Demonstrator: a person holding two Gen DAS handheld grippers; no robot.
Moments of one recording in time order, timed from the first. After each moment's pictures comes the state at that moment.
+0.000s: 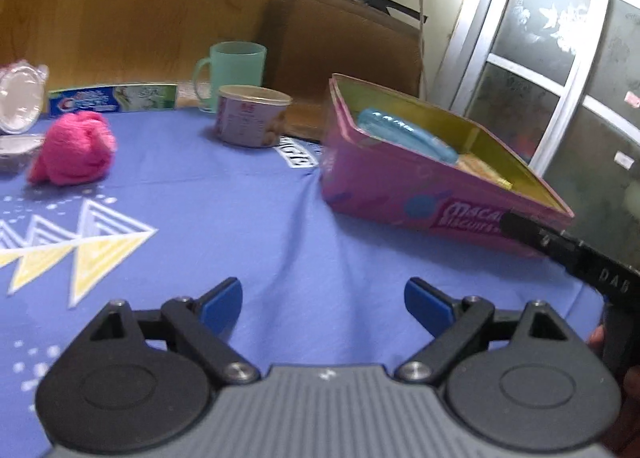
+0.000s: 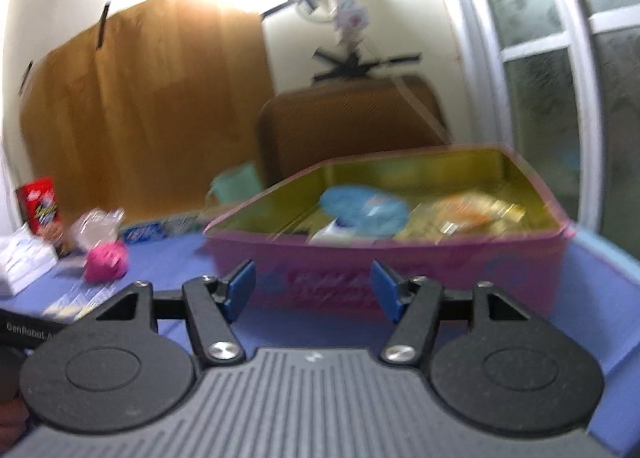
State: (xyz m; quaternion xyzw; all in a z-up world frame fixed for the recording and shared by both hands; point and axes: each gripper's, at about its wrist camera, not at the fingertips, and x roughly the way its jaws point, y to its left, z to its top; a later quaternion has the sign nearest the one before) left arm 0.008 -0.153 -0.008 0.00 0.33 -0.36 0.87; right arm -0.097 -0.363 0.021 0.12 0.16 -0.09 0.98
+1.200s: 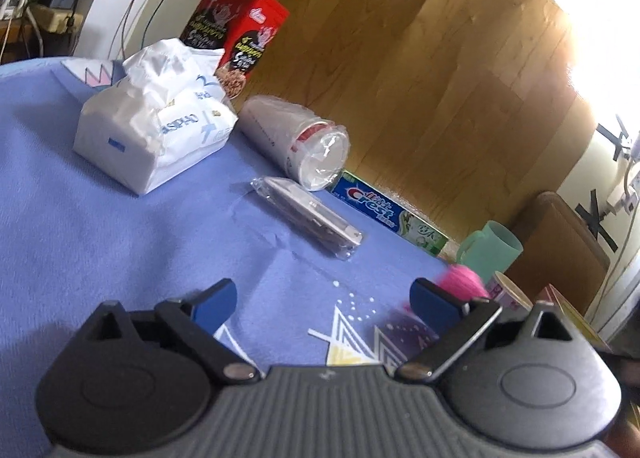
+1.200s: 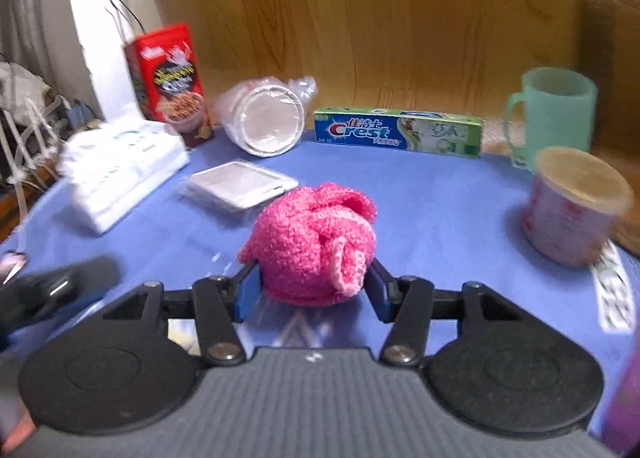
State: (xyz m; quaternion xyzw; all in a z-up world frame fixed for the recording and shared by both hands) left arm 0.073 0.034 -0.009 -0.23 0.24 -0.09 0.94; right arm 0.123 -0.199 0.020 0.07 0.34 0.19 0.92
